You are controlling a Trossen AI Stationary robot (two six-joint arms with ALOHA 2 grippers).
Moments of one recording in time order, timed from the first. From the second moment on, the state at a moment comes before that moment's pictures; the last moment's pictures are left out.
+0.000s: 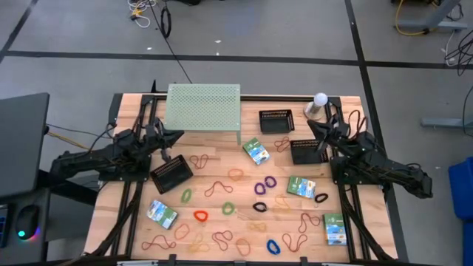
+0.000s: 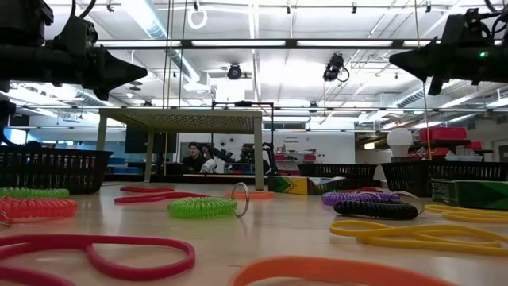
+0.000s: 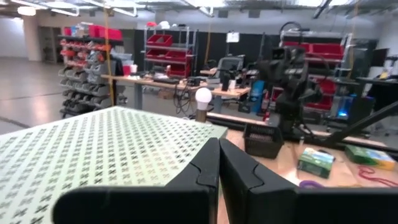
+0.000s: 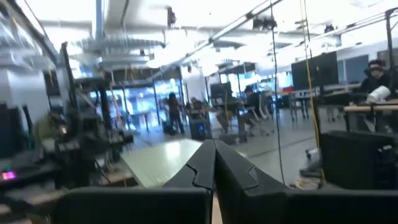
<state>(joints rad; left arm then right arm) 0.21 0.05 0.01 0.18 -0.19 -0.04 -0.39 0.03 0.01 0.32 0.11 0.10</state>
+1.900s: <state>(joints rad) 0.21 0.10 0.01 0.20 -0.13 -0.05 -0.45 1.25 0.46 -0.14 0.53 0.77</state>
